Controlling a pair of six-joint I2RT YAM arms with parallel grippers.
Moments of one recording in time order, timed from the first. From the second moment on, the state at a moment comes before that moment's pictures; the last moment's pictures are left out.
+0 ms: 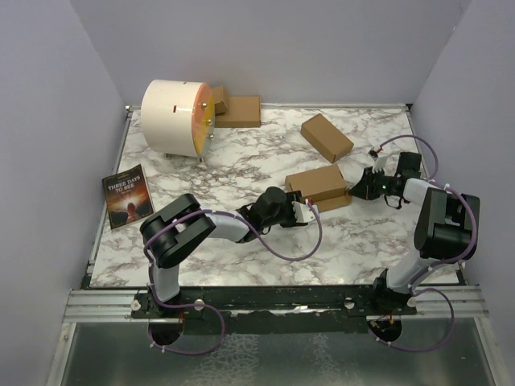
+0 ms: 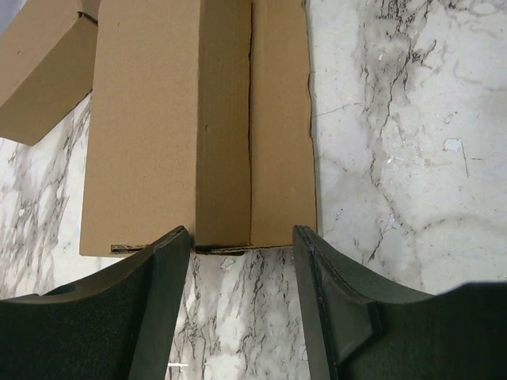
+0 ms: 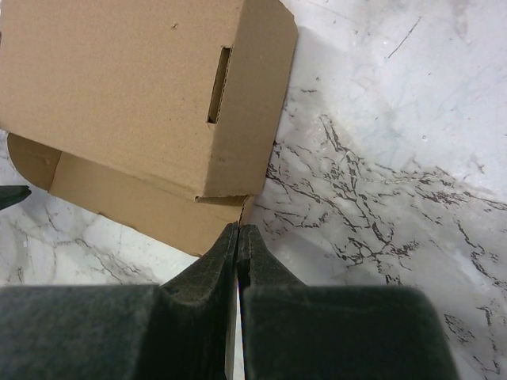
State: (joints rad) left arm -0.94 1.85 0.84 0.59 0.13 0.59; right arm -0.25 1.68 0.85 -0.16 -0.82 -0.32
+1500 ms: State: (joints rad) left arm -0.84 1.82 0.87 0.48 0.27 0.86; right arm -0.24 1.72 0.91 -0.20 -0.80 -0.31
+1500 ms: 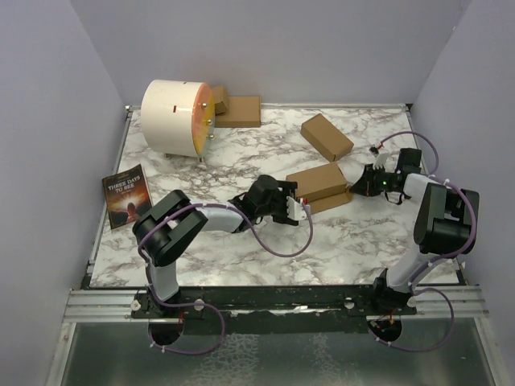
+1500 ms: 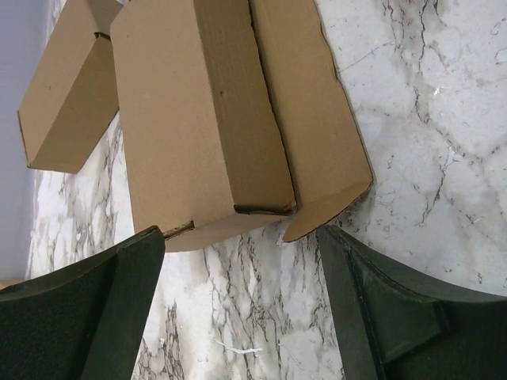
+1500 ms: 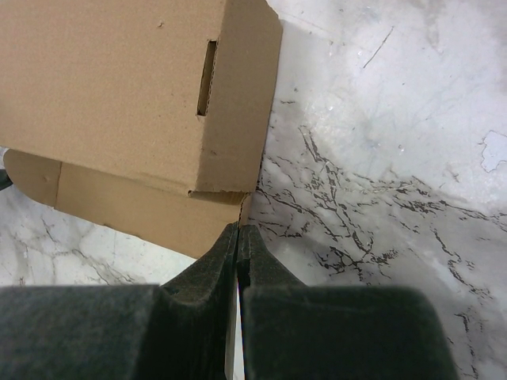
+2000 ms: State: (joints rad) left arm -0.83 1.73 0.87 0.45 0.27 0.70; right arm -0.24 1.72 0.91 -0.20 -0.81 -0.32
